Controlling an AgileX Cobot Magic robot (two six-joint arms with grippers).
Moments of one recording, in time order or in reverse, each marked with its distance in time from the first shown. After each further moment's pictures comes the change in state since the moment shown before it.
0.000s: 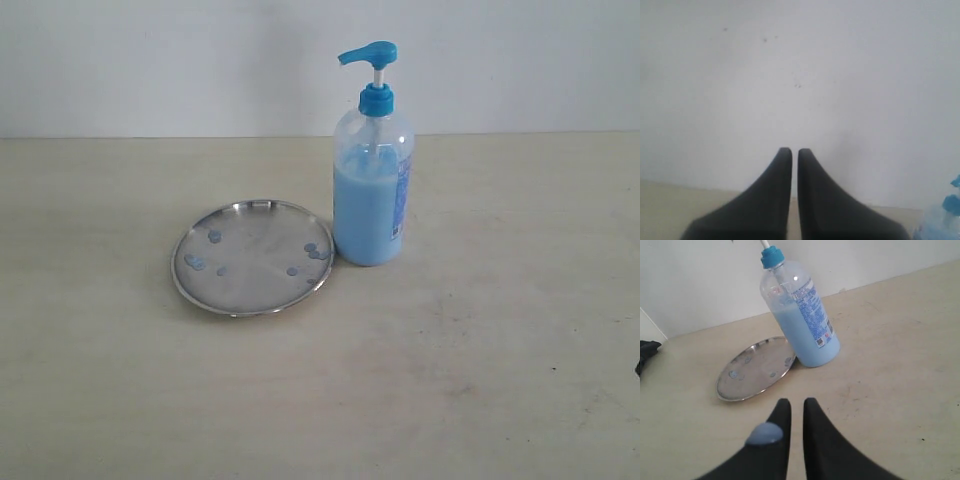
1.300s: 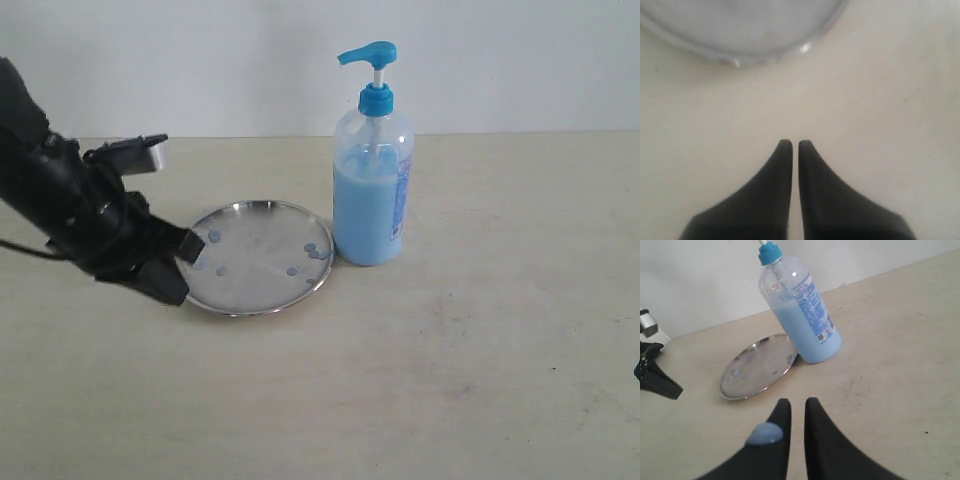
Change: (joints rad) left arm 0.135 1.329 -0.614 1.174 1.194 -1.147; right arm 0.000 0.000 0.000 0.015 0.009 0.014
